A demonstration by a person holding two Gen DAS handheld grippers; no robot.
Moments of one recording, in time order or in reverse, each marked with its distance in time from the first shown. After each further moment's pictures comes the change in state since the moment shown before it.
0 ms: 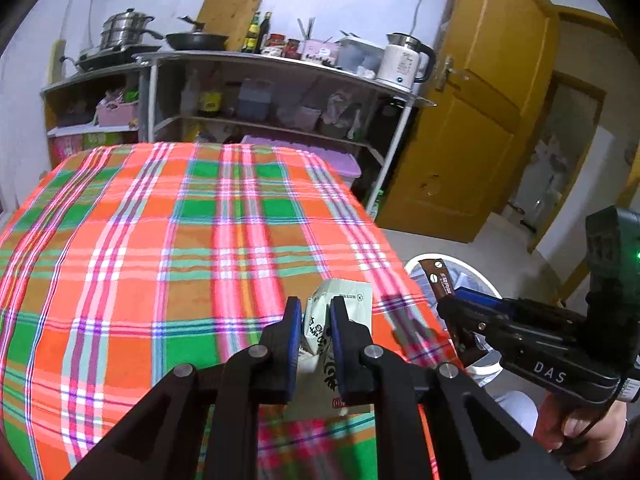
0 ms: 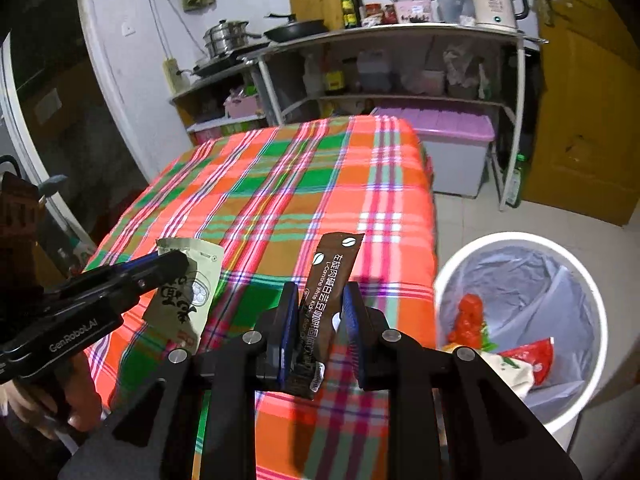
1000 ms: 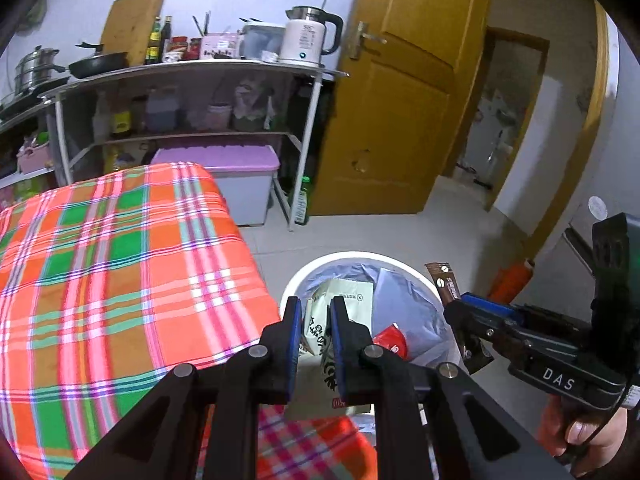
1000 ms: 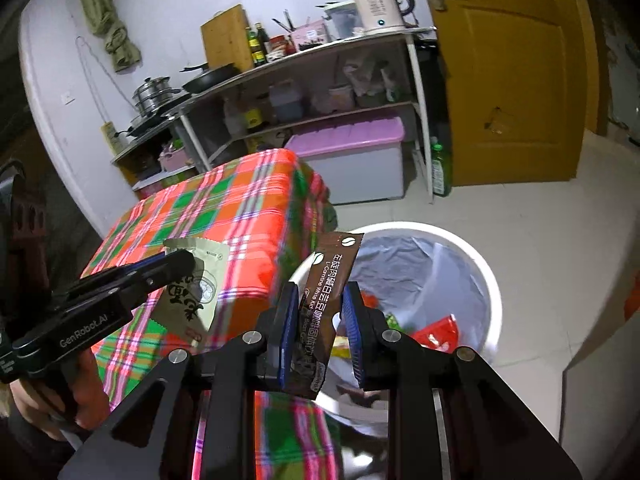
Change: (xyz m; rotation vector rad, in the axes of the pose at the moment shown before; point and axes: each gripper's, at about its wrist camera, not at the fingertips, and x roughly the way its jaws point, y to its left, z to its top) left arm 0.072 -0.134 0.017 0.188 0.058 -0.157; right arm -0.065 -0.128 -0.024 0.212 -0.098 -0.135
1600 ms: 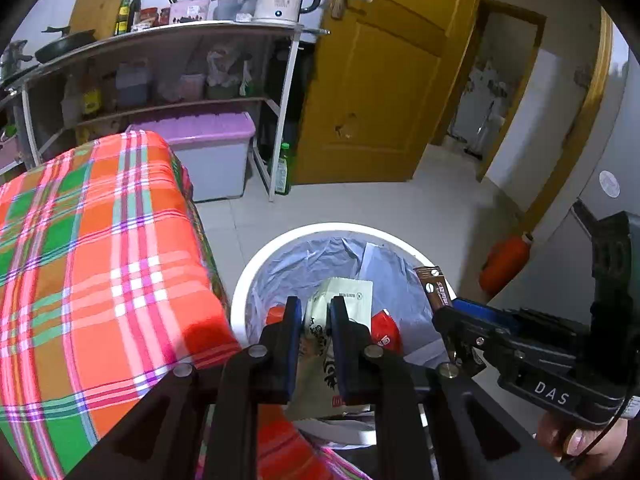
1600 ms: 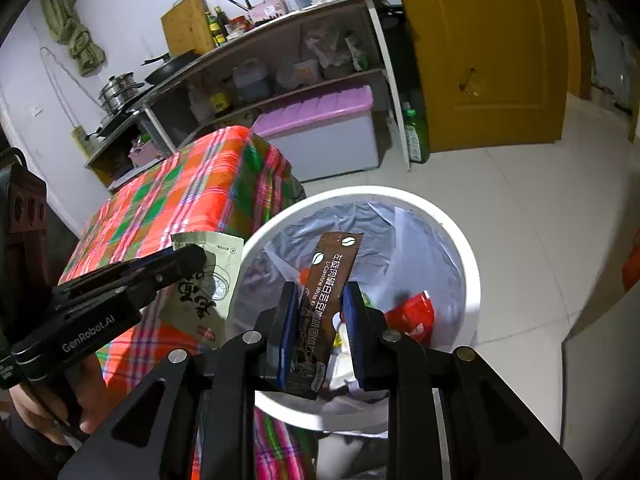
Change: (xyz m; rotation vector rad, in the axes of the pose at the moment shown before) left arm 0.076 -0.023 -0.003 0.026 0.119 -0.044; right arm 0.037 -0.052 -0.009 0.088 0.086 -0.047
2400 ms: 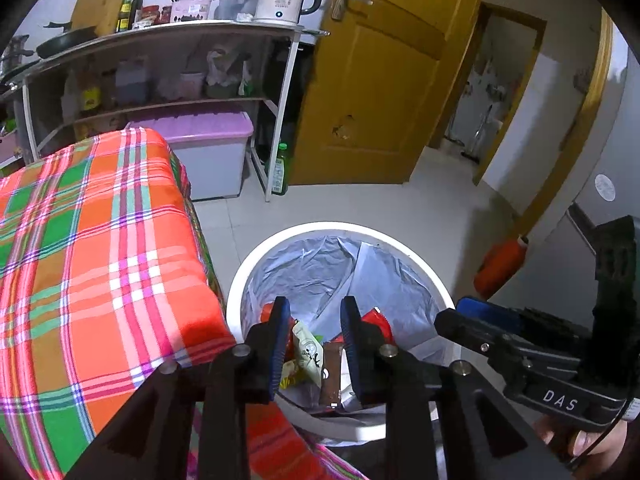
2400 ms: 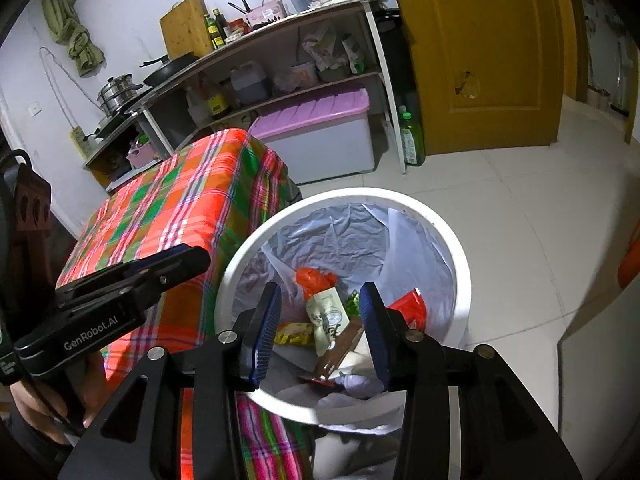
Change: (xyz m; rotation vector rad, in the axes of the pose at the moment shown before) left arm -0.012 0.001 -0.005 -0.013 -0.017 -0.015; right arm -0.012 0.006 -0.004 -0.012 -0.020 -0.012
